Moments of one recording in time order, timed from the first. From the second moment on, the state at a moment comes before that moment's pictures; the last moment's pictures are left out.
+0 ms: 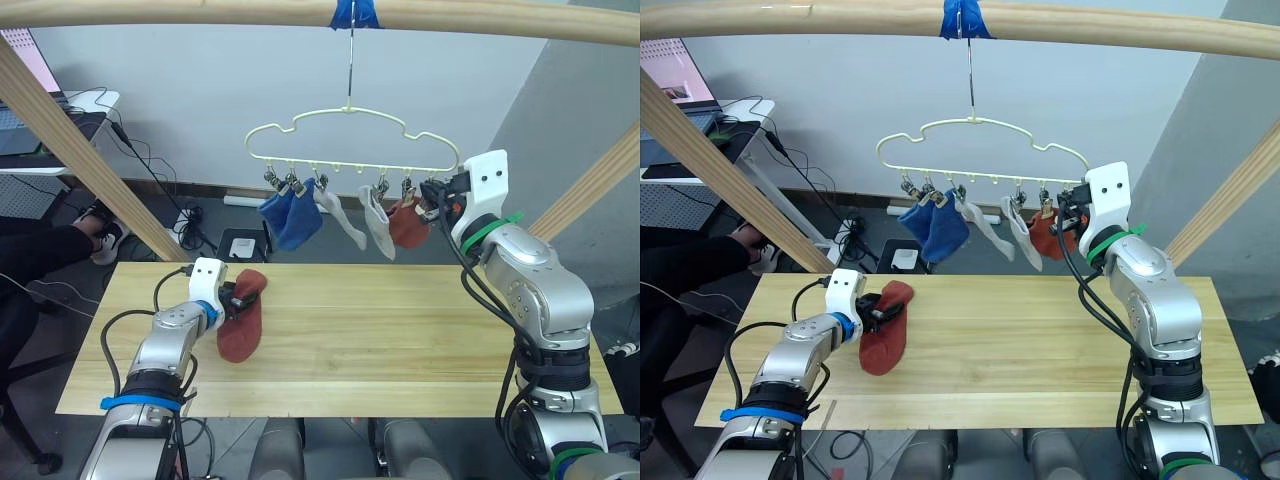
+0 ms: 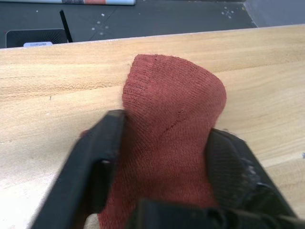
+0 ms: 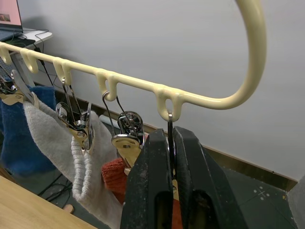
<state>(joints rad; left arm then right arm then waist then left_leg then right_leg) -0.37 0.49 0.03 0.51 -0.10 0.30 -0.54 -0.55 -0.31 -0.07 -0.32 0.26 0.79 0.26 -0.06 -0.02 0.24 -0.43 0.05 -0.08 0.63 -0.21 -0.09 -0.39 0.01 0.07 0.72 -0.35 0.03</state>
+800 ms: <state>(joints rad) -0.30 0.50 -0.07 0.03 -0.22 0.15 -0.92 -0.63 -0.43 -0.21 -0.33 0.51 1.12 0.37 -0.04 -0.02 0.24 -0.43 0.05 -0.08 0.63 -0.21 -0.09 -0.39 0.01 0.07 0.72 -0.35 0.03</state>
